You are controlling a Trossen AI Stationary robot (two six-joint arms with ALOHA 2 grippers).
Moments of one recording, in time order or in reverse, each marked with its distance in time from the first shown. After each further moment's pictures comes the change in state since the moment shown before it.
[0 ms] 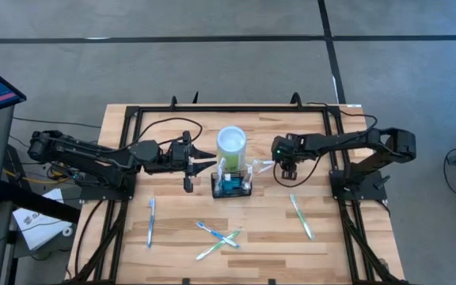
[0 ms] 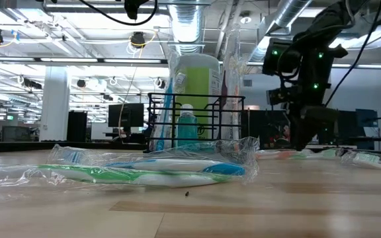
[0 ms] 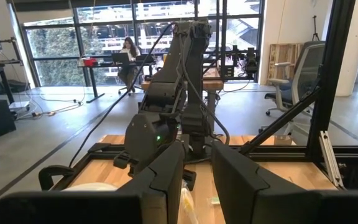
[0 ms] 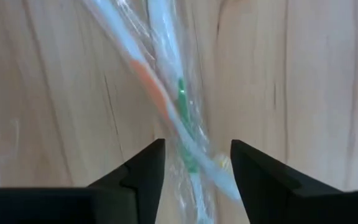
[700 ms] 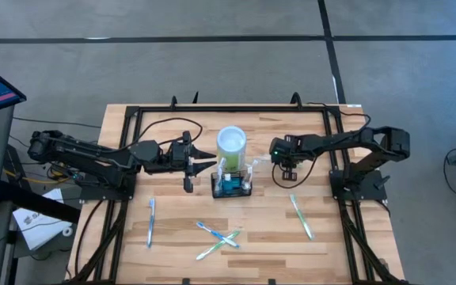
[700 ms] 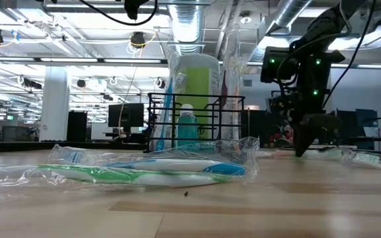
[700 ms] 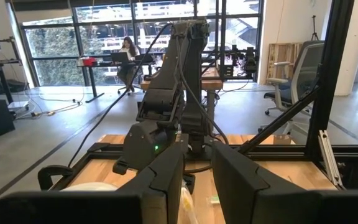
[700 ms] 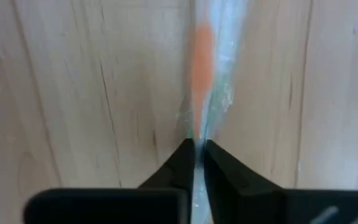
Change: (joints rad) left arm 0.000 0.000 0.000 -0.002 0.003 0.000; right arm -0.006 0.062 0.002 0.006 0.002 -0.038
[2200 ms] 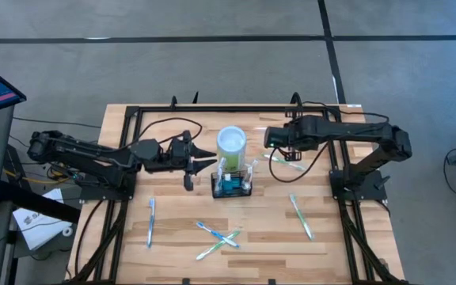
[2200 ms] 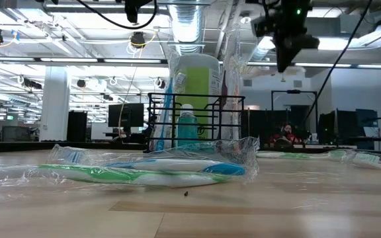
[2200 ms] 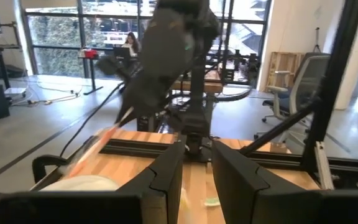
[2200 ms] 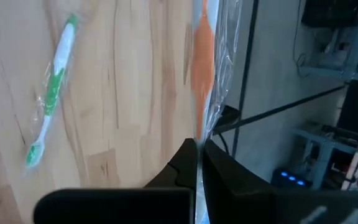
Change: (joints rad) left arm 0.028 0.000 0.000 0.000 0.001 -0.085; right arm 0.170 -0.005 0.700 -0.789 0.471 0.040
